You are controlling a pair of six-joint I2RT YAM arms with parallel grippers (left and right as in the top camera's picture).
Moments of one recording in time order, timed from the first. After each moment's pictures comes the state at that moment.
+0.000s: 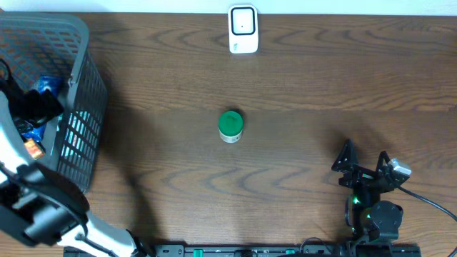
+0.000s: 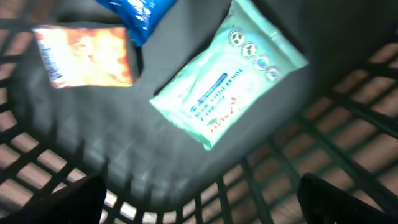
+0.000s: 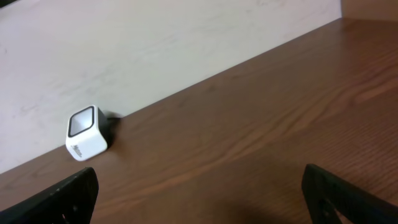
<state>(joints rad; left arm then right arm) 0.62 1.88 1.77 -1.37 0.00 -0.06 -0.02 0.03 0.01 -0.06 0.14 0.42</state>
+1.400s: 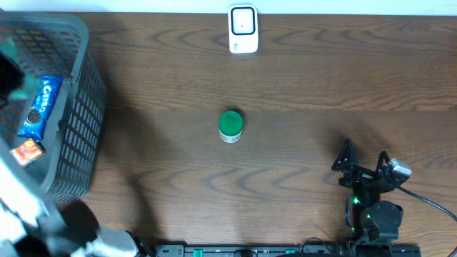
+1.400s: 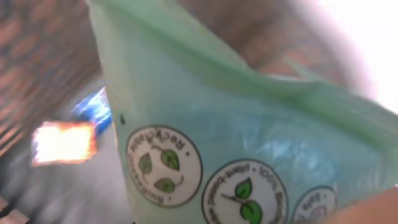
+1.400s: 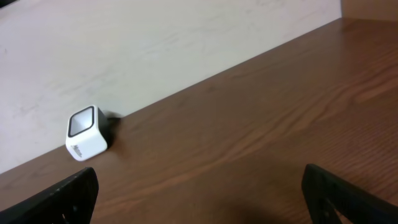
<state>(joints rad) 0.61 1.69 2.06 -1.30 0.27 -0.19 -0.02 0.03 0.01 -0.06 0.14 0.42</state>
